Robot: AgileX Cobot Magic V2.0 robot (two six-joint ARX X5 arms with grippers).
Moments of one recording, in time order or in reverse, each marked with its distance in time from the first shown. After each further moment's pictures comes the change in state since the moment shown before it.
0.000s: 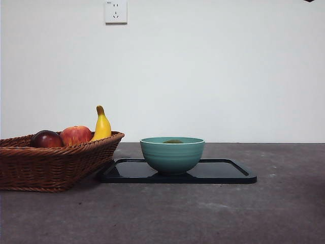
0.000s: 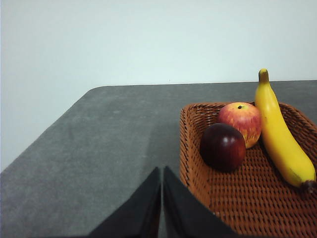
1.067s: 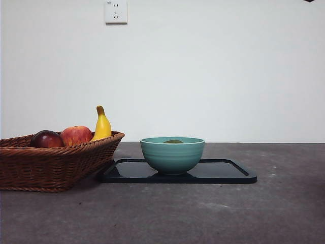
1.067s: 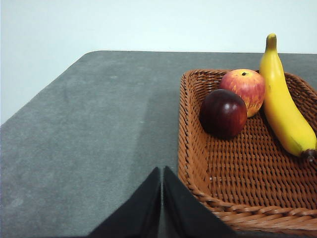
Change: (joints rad) left arm 0.000 0.000 0.000 -0.114 0.000 -0.037; right arm 0.000 0.000 0.000 0.000 0.001 0.000
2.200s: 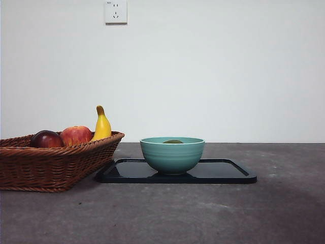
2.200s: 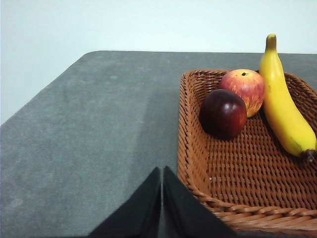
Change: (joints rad) left arm 0.000 0.000 0.000 0.000 0.000 0.000; right arm -0.734 -0.686 -0.792 0.928 0.258 -0.070
